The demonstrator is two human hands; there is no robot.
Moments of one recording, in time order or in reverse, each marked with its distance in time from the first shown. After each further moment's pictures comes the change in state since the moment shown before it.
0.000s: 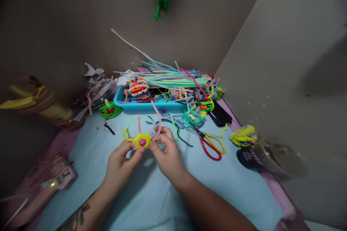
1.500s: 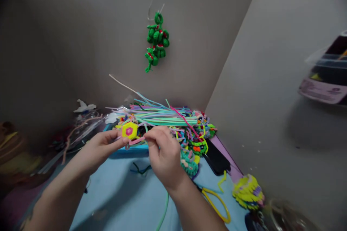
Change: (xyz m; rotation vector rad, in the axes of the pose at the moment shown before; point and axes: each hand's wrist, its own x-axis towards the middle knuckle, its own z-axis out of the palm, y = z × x) left_hand 0.158 0.052 -0.028 -0.047 -0.280 -0.081; right_hand 0.129 -0.068 -0.032 -0.371 0.209 -0.819
